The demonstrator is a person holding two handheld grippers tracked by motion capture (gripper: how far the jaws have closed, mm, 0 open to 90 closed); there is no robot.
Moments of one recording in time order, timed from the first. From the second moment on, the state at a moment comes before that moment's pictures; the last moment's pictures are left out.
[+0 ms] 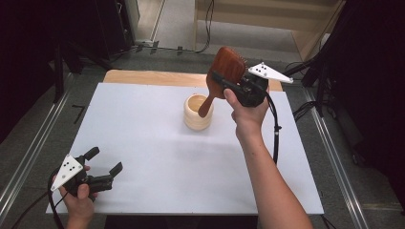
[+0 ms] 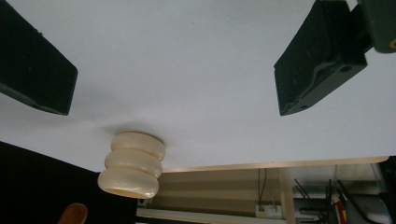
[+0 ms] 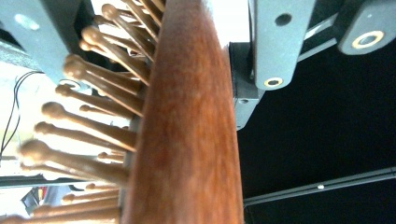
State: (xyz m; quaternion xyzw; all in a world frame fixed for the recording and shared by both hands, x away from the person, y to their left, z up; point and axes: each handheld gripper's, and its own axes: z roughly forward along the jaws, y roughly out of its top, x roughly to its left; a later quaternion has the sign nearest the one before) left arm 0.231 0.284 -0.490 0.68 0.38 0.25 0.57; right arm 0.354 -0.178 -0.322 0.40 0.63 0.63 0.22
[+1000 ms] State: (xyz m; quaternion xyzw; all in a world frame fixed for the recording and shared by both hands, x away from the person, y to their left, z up) left arm 0.231 0.284 -0.490 0.68 0.38 0.25 0.57; right arm 0.392 -0.176 -0.330 0.42 0.61 0.63 0.23
